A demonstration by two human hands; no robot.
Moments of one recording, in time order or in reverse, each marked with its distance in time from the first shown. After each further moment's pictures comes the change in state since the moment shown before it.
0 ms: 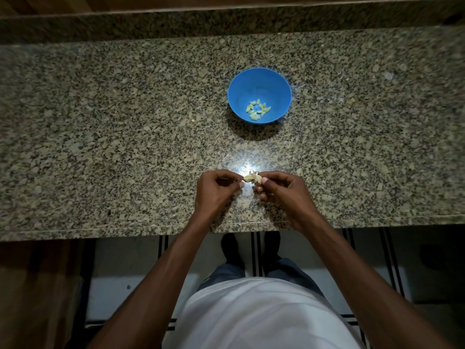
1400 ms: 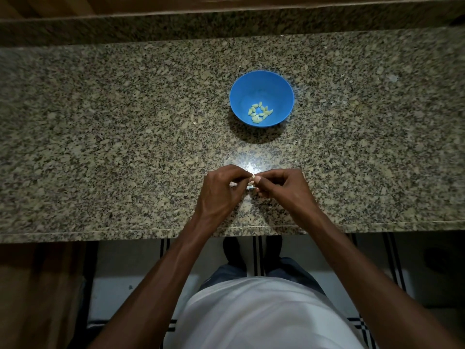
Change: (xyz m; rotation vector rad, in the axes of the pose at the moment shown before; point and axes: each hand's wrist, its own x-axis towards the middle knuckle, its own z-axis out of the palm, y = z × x) left_hand 0.000 0.021 -0.002 0.381 0.023 0.597; right_hand 0.004 -0.022 0.004 -0.226 -0.056 -0.141
